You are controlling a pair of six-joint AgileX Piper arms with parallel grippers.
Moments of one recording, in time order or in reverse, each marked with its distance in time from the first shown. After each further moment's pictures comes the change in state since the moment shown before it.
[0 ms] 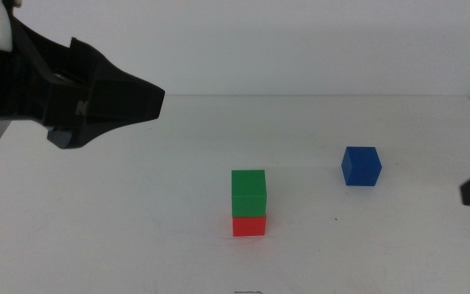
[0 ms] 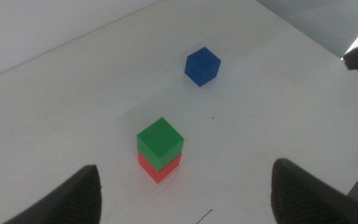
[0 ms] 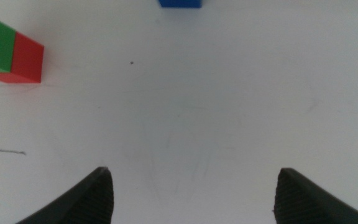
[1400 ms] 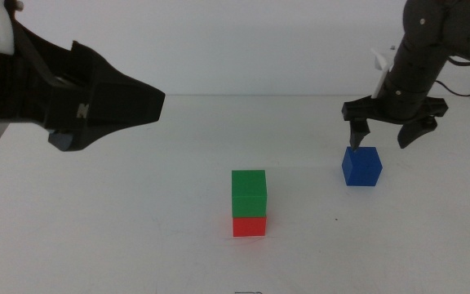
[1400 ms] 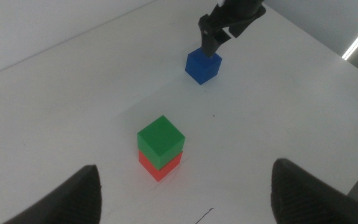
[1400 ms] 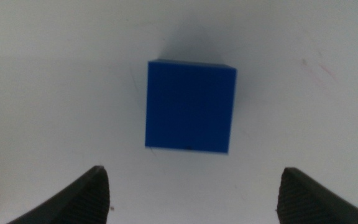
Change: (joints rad) left arm 0.000 0.000 0.006 0.000 0.000 0.000; right arm 0.179 0.980 -0.814 -0.200 0.162 0.225
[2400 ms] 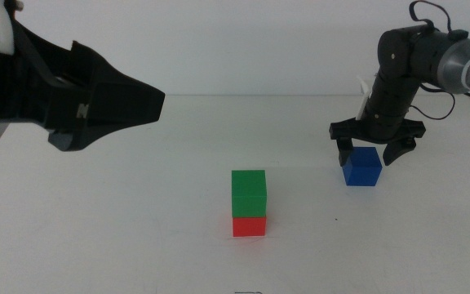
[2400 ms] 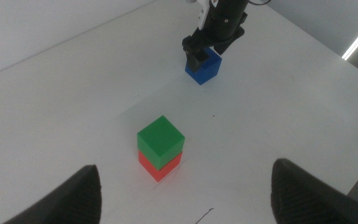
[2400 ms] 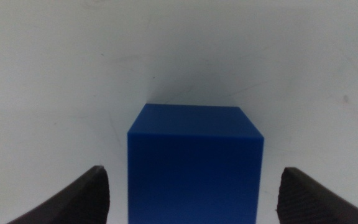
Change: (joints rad) left arm 0.000 0.000 0.000 0.000 0.000 0.000; right arm 0.001 0.152 -0.024 -0.011 -0.096 0.048
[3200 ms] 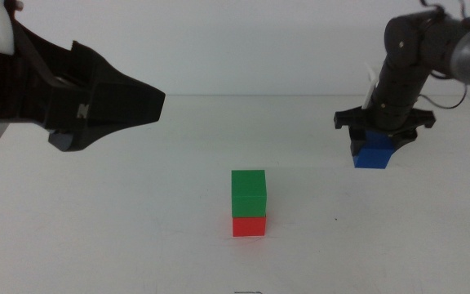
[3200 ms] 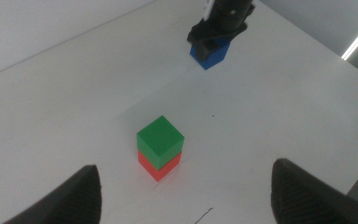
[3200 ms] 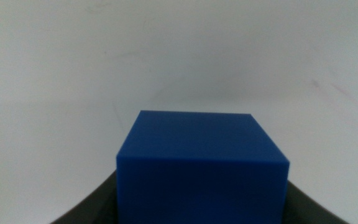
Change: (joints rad) left arm 0.000 0.000 0.000 0.000 0.000 0.000; right arm 0.014 -0.075 0.023 -0.036 0.014 0.057
